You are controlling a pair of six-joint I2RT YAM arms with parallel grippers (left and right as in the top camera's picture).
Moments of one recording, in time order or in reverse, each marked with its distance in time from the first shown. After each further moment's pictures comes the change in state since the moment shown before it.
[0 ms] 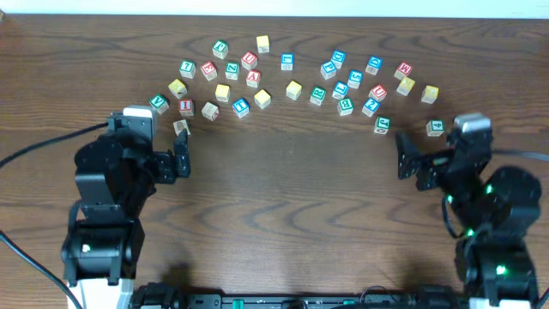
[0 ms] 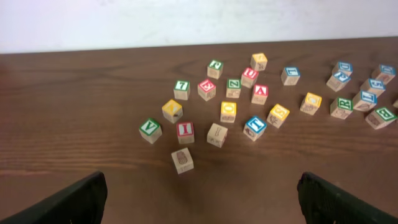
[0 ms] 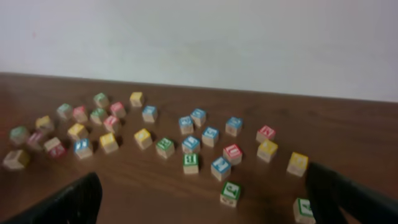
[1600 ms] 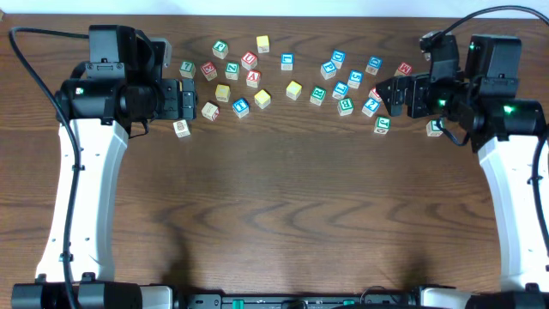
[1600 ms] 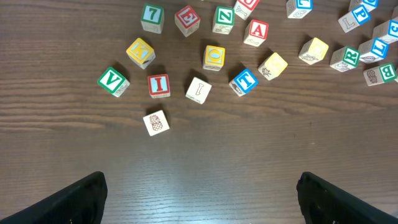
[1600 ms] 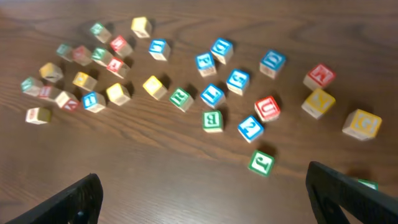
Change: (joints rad) left arm 0.000 0.704 0.700 -0.529 0.079 -0.027; right arm 0.001 0.756 0.662 -0.459 -0.112 -0.034
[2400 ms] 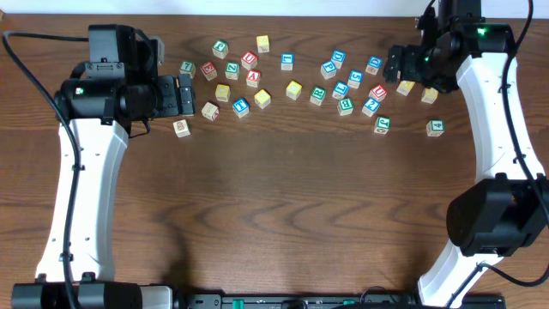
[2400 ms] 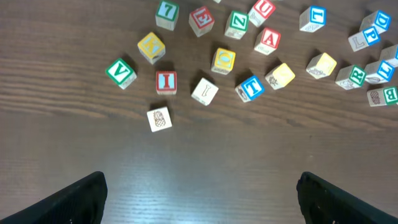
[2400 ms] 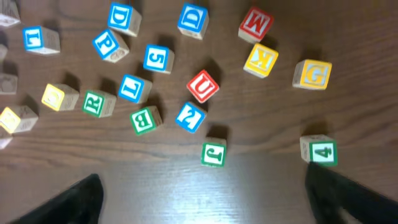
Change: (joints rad) left arm 0.000 0.000 0.000 0.002 -0.034 -0.109; right arm 0.024 0.473 0.497 -0.341 0.279 0.183
